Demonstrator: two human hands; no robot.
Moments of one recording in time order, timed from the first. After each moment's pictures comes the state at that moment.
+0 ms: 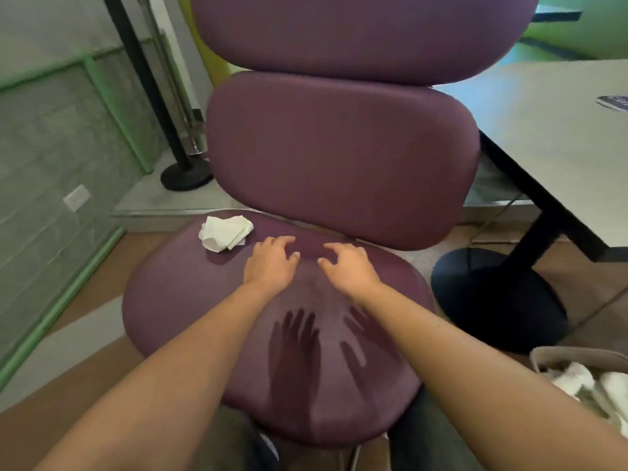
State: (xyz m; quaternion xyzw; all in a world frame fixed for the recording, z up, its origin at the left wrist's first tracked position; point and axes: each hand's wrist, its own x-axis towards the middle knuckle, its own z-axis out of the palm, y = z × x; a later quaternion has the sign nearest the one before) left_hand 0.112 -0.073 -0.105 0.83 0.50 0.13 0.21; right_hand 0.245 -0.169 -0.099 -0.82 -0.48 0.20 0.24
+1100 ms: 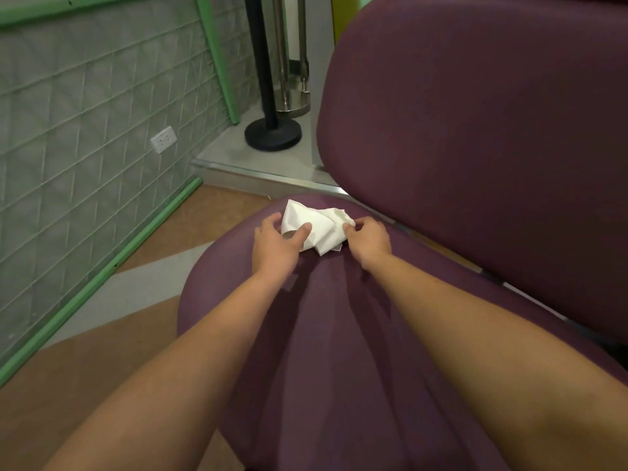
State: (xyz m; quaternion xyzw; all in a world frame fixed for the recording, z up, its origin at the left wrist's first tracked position) left_hand 0.015 0.122 -0.197 0.57 0.66 0.35 0.35; right_hand 0.179 0.105 -0.191 -0.80 -0.42 0.29 0.32
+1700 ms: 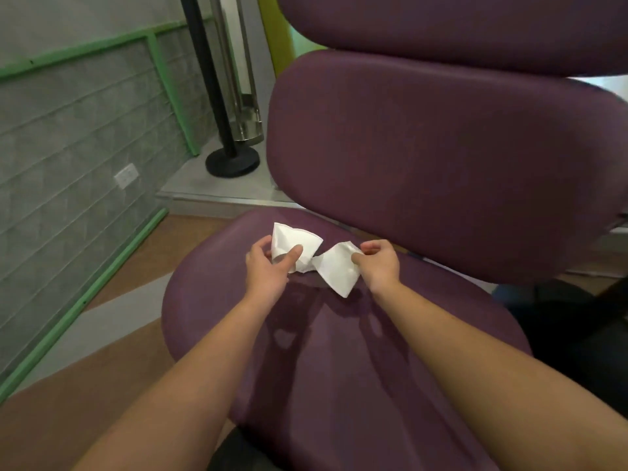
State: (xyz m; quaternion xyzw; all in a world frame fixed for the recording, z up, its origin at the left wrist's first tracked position) left_hand 0.040 0.018 -0.154 0.56 0.57 0.38 0.47; right_hand 0.219 -0.043 -0.146 -0.76 -0.23 0.31 0.52
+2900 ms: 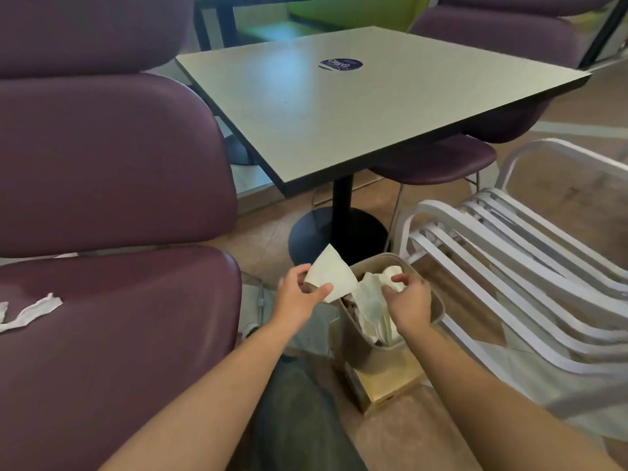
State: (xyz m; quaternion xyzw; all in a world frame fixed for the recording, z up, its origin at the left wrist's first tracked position) left_hand 0.342 -0.361 -0.173 0.78 0.29 0.07 0.55; right_hand 0.429 -0.537 -0.171 -0.89 0.07 0.06 0.45
